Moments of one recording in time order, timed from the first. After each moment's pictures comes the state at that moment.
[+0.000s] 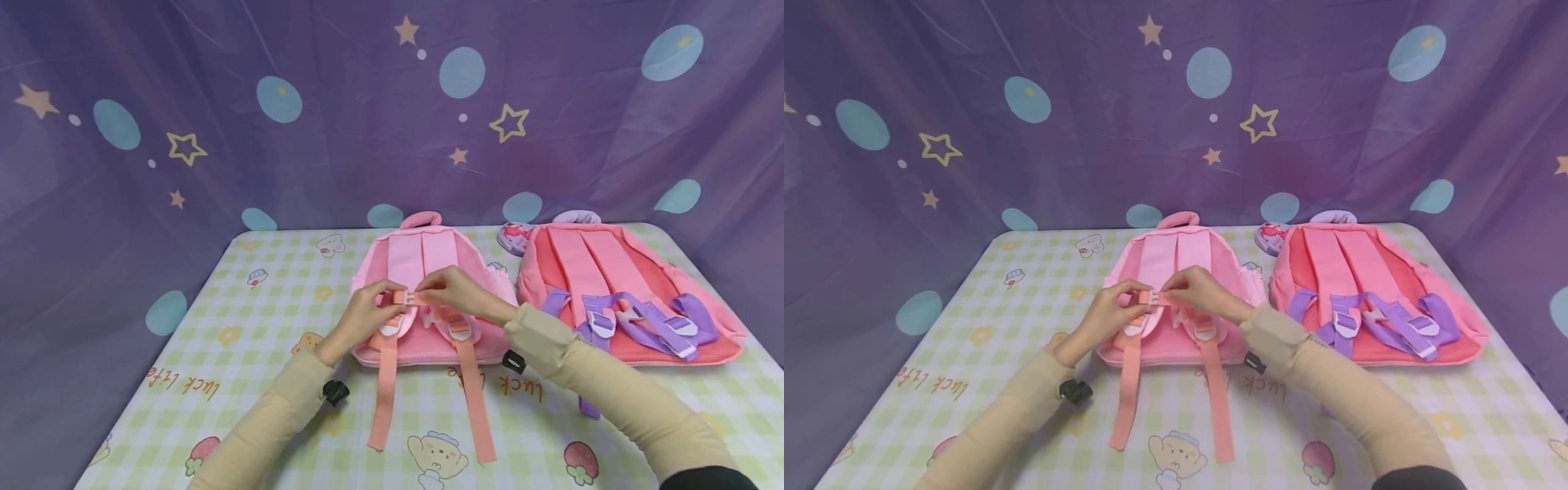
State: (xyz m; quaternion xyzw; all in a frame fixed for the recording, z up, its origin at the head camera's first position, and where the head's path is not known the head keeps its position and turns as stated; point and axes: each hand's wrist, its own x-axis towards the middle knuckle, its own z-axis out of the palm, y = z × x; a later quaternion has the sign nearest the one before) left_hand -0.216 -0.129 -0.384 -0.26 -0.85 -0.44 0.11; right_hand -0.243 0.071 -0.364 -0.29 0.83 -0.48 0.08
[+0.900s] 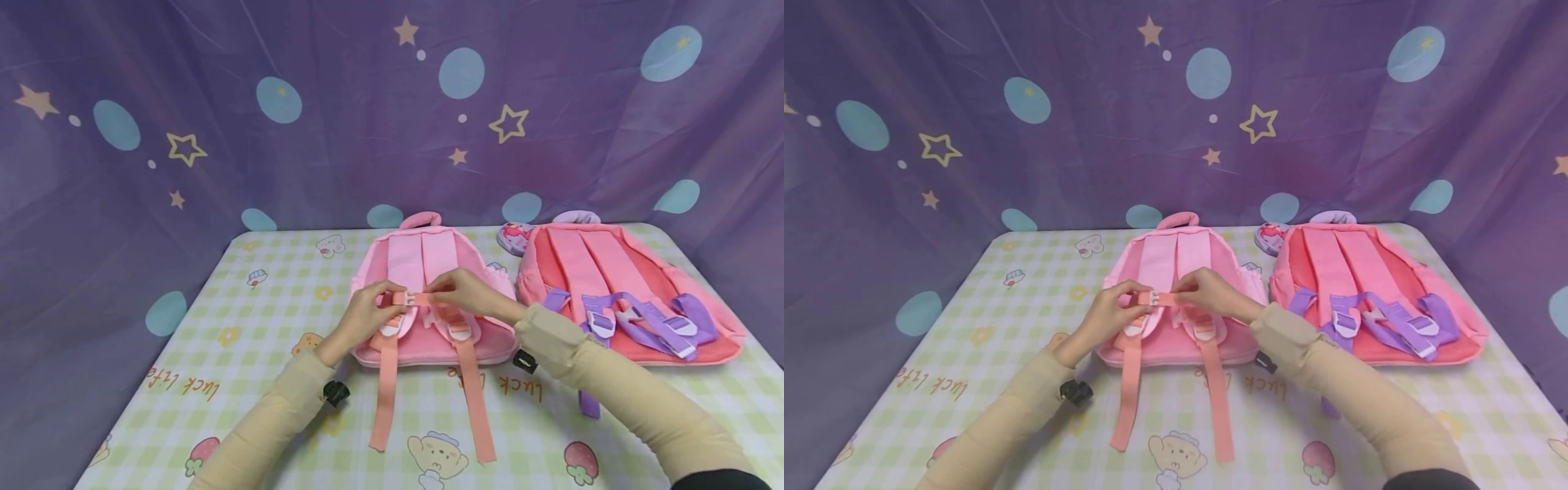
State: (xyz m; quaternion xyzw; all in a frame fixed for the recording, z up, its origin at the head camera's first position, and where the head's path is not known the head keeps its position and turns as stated) left_hand -0.215 -0.127 -0.384 -0.28 -0.85 -0.42 0.14; right_hand -0.243 0.085 -0.364 -0.29 0.85 -0.44 0.08
